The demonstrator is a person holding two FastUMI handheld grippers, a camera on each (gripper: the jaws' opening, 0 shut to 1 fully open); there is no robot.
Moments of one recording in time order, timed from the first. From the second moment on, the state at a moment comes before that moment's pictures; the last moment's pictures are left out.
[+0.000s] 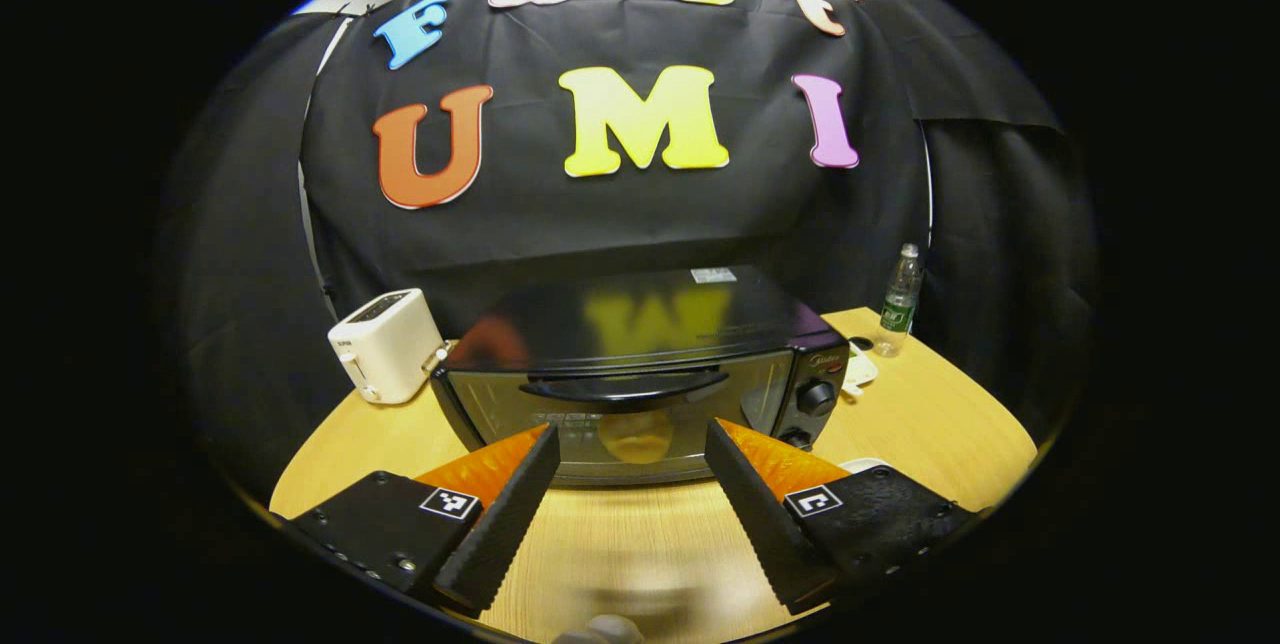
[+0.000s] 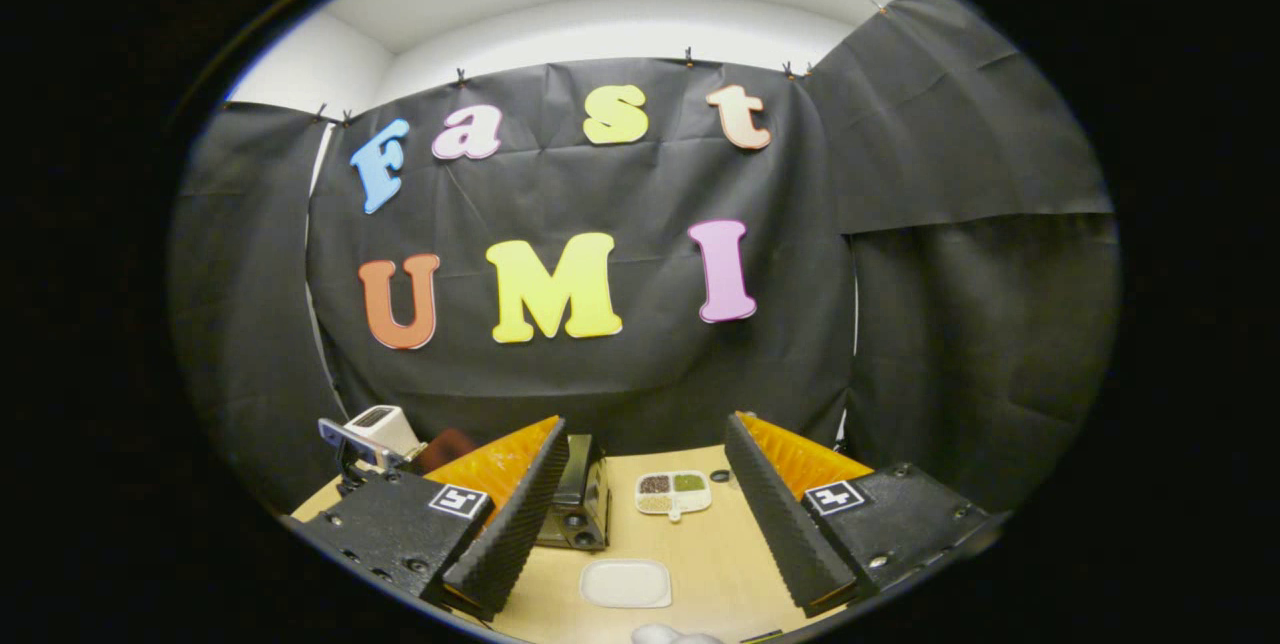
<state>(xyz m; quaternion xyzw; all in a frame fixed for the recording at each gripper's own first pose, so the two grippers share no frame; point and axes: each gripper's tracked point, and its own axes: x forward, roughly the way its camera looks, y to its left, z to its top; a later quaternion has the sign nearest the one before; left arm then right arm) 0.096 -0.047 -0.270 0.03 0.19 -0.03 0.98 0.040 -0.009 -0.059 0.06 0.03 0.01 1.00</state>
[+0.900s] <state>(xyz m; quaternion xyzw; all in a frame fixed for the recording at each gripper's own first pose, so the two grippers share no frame) -0.008 0.022 -0.022 -0.02 0.02 0.02 1.00 0.007 0.018 -0.024 0.03 0.00 0.03 1.00</state>
